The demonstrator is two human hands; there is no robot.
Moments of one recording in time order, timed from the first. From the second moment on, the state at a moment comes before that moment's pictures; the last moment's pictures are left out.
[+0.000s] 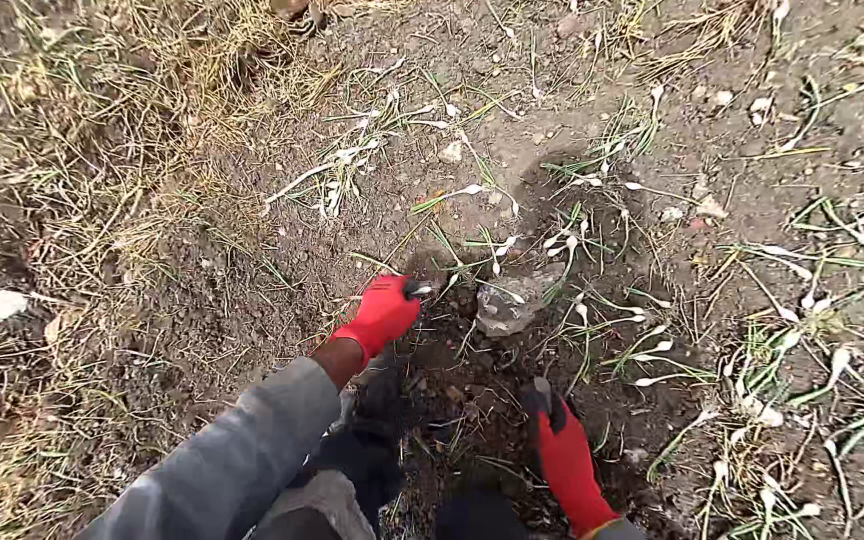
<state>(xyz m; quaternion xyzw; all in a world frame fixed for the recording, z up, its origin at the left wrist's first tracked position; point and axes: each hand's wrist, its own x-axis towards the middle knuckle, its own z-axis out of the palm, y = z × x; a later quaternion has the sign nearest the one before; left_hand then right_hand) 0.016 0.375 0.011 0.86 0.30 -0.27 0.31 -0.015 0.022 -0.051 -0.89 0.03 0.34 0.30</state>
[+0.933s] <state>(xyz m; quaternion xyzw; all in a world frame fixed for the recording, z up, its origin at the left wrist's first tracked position) -0.021 0.390 -0.048 0.90 0.13 -0.28 0.31 0.118 0.093 0.079 -0.79 -0.14 0.22 0.56</state>
